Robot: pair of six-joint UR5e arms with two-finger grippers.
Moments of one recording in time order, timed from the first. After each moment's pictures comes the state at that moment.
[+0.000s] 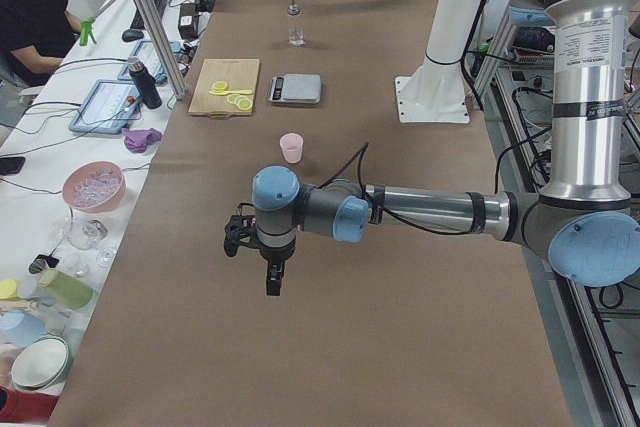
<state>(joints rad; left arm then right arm) -1.49 -1.50 -1.69 -1.71 -2.26 -0.18 1.51 -1.79 1.95 -1.68 2.38 0.22</state>
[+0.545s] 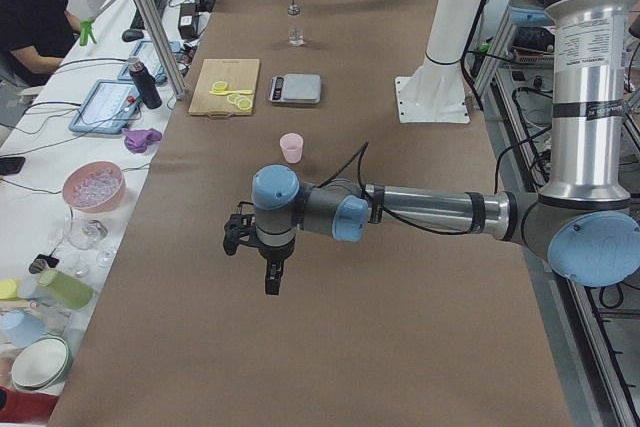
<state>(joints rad) -1.49 -1.50 -1.69 -1.72 -2.25 -0.16 1.51 -1.79 1.95 -1.68 2.40 0.22</state>
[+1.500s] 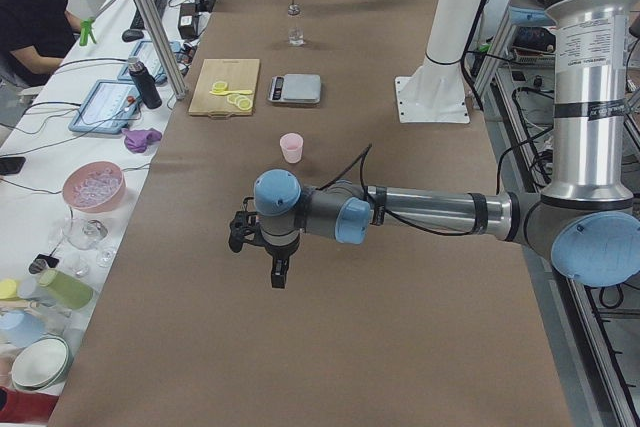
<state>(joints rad) -1.49 -1.49 -1.70 -1.71 -2.38 -0.15 1.50 -1.78 1.95 -1.68 2.40 0.21</state>
